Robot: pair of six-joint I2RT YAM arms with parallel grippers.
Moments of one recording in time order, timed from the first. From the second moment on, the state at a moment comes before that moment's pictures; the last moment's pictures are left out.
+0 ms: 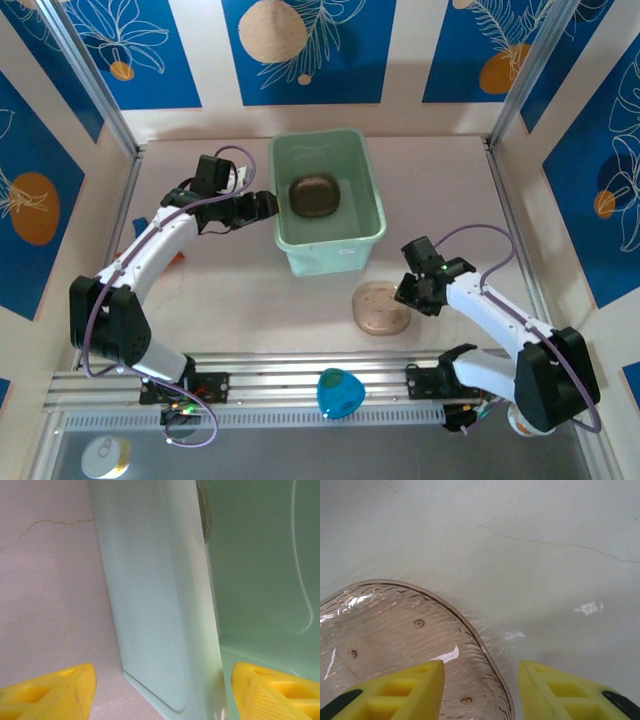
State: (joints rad) left arm -0.31 1.50 1.26 -0.64 0.40 -0.52; right arm 0.40 1.11 0.61 -0.84 0.03 0.85
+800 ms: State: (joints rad) left arm -0.31 1.50 1.26 -0.64 0.40 -0.52; right arm 0.40 1.22 0.56 -0.74 0.01 0.87
